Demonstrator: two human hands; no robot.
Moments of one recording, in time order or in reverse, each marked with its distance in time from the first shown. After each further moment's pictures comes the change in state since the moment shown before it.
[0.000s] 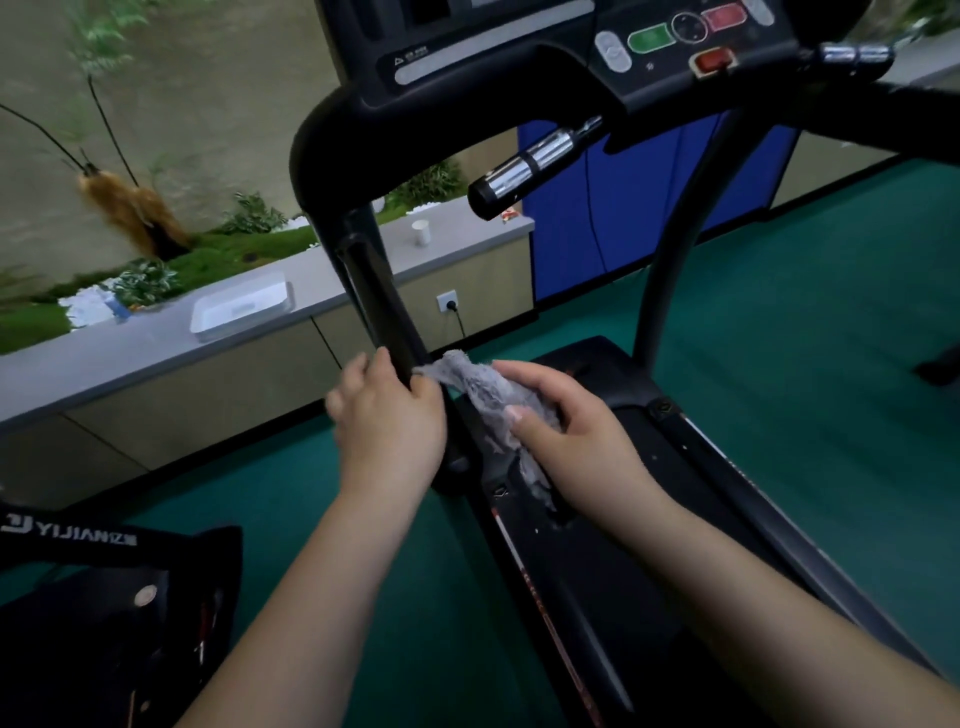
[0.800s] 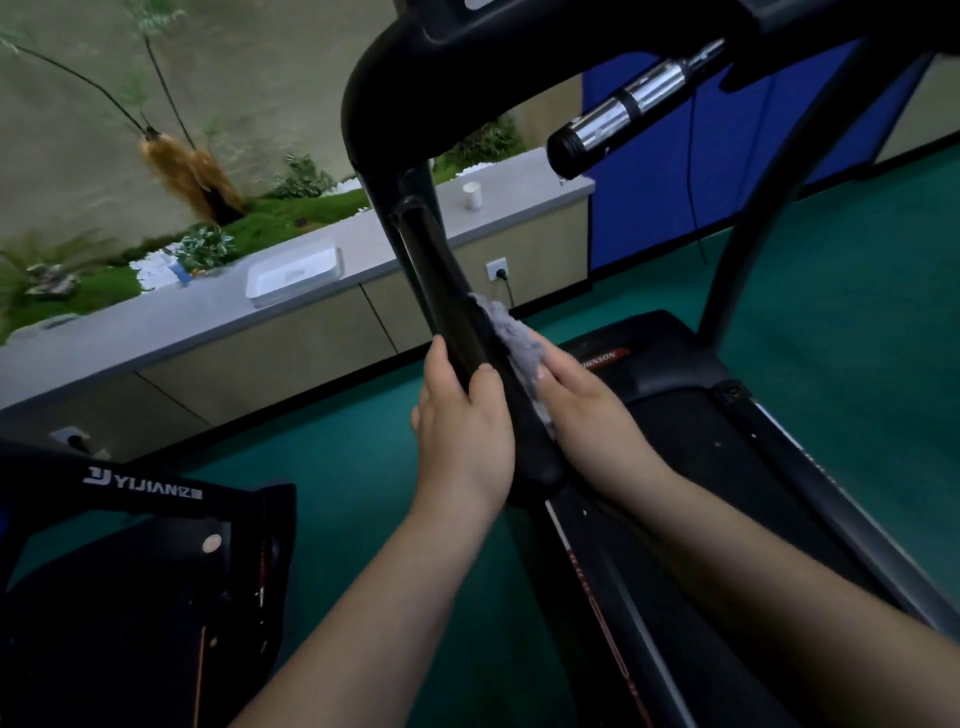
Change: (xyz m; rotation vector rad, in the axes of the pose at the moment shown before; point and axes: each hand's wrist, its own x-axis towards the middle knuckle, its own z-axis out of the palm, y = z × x) left_hand 0.000 -0.011 0.017 -0.472 -0.106 -0.167; right_hand 0.055 0.022 0.048 0.155 -0.171 0.094
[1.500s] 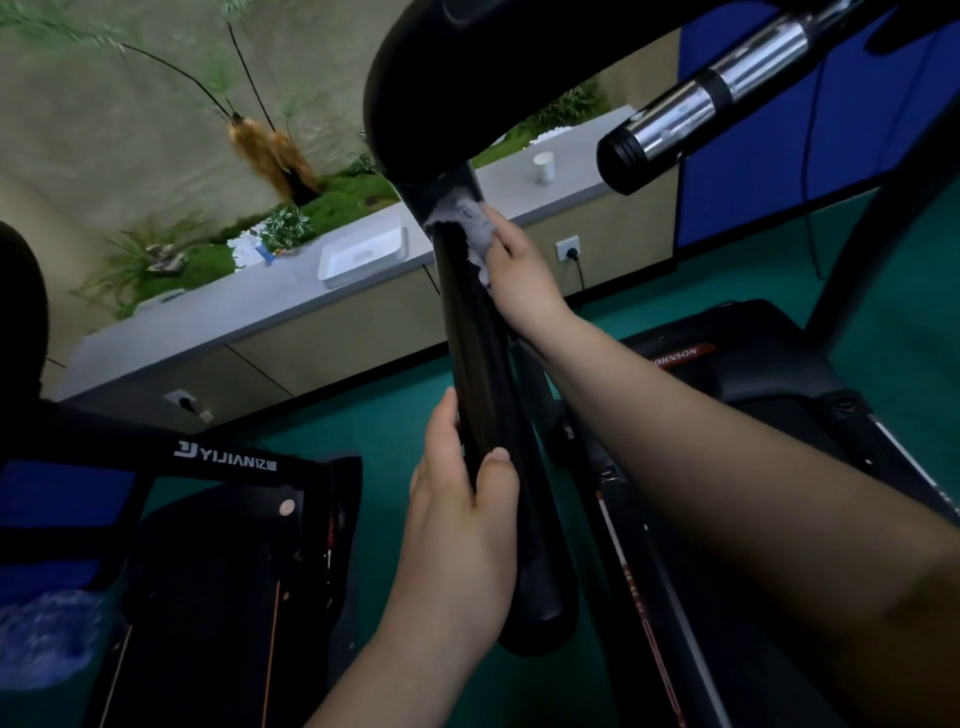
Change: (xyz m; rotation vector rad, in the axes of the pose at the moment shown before) left_hand -0.006 0.014 -0.006 0.135 -0.003 -0.009; right_hand 0.220 0.020 0.021 0.059 0.034 -0.048
